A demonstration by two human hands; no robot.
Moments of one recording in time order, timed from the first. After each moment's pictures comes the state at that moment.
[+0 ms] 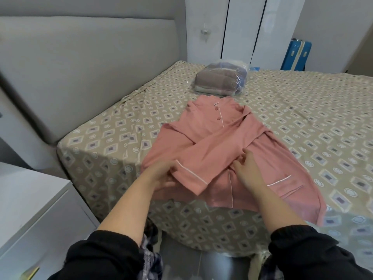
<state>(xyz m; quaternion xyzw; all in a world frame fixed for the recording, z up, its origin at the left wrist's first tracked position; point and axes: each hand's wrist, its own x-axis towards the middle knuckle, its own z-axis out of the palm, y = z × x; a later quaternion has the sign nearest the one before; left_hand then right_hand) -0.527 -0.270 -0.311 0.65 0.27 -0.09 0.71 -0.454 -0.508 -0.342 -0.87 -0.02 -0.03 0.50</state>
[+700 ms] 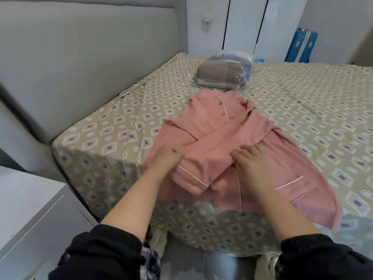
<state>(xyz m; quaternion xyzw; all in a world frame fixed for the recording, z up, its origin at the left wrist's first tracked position) -0.485 -0.261 -0.309 0.91 0.21 -0.01 0.36 -0.450 -0.503 -0.341 -0.89 -0.30 -0.32 0.12</state>
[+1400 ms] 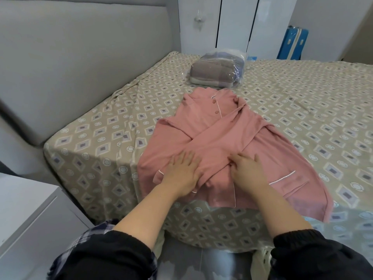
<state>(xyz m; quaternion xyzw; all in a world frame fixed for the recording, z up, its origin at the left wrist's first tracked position) -0.493 -0.301 -0.359 0.99 -0.07 -0.04 0.07 -0.456 -0.504 -0.349 -0.98 -0.15 -0.08 0.11</state>
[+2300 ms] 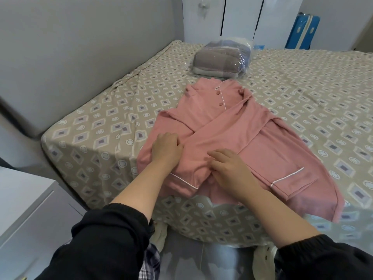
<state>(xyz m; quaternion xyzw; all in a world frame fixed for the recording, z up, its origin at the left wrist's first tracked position) -0.458 -0.267 -0.339 0.97 0.11 0.12 0.18 -0.475 -0.474 -0.348 -0.88 -0.42 -0.17 0.15</state>
